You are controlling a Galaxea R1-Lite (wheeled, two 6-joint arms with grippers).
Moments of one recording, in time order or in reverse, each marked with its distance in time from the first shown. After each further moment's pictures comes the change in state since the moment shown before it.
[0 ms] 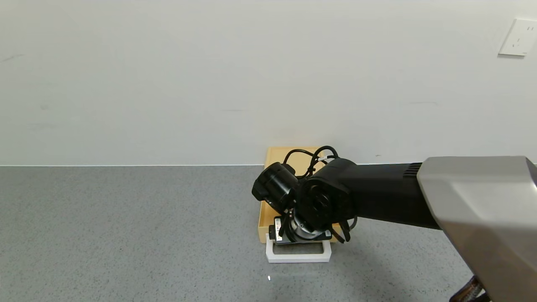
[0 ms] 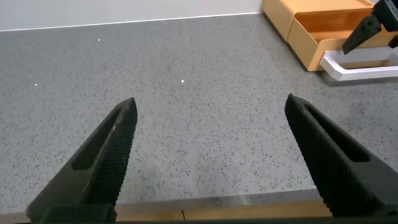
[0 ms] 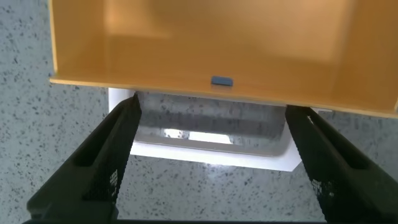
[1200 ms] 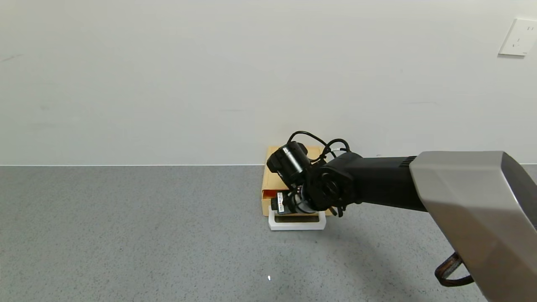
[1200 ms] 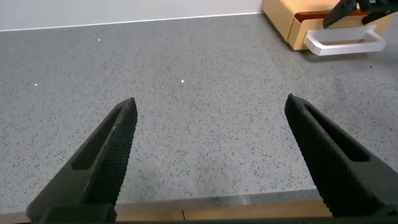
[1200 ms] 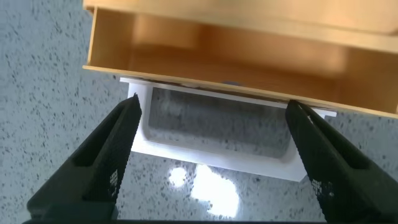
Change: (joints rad) left arm 0.000 0.000 0.000 0.000 0.000 0.000; right arm -0.091 0.046 -0.044 -0.248 -0.002 -0.183
